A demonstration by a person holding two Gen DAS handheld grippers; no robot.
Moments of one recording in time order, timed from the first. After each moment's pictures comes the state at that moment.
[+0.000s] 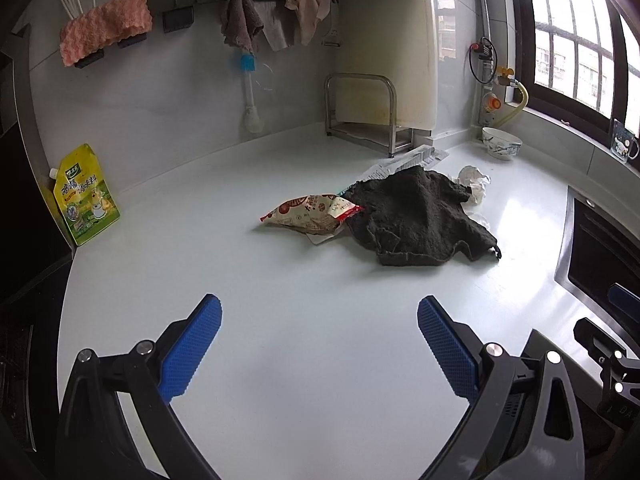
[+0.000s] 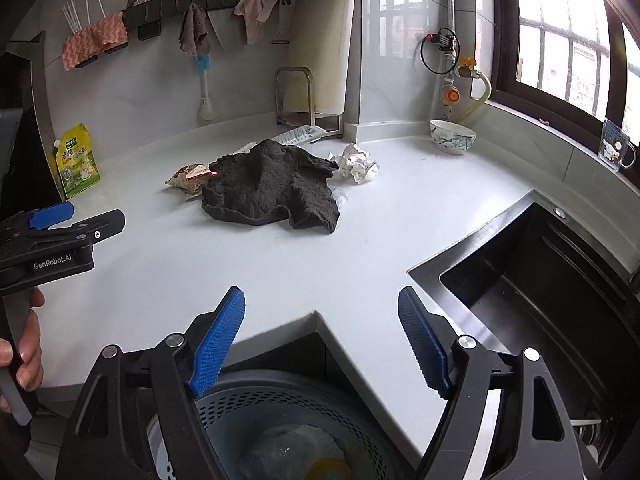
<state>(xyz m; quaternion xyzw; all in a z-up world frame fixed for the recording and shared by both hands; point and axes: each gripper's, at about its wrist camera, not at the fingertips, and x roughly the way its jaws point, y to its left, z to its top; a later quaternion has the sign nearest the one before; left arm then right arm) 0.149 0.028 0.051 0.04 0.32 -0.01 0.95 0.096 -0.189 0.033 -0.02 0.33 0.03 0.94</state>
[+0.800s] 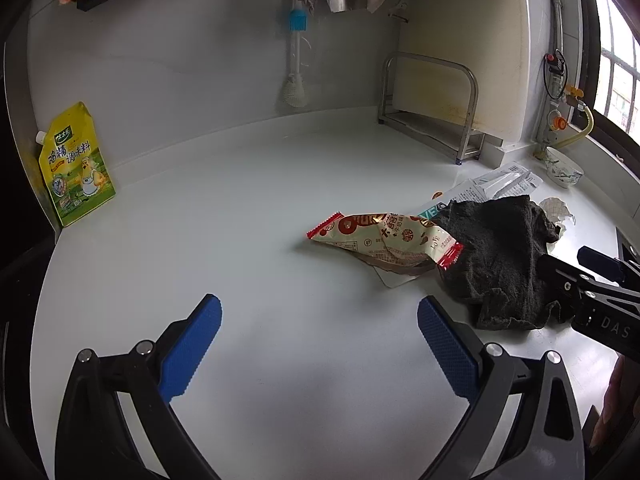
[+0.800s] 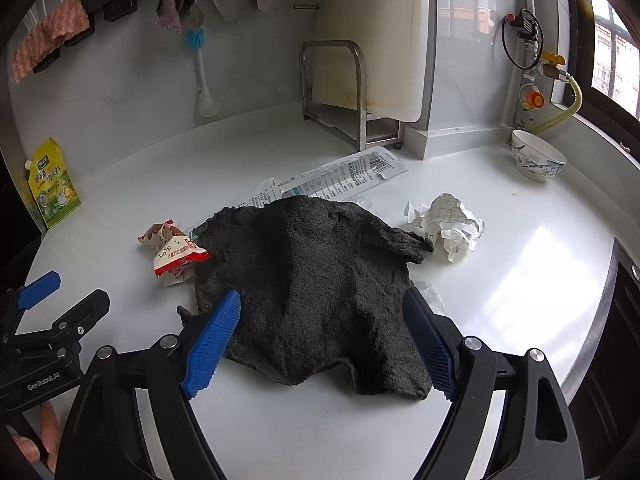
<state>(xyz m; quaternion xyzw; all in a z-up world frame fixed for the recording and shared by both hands) 0.243 0.080 0.019 -0.01 0.36 0.04 0.93 0.284 -0.125 0.018 -0.01 0.38 0.08 0.92</state>
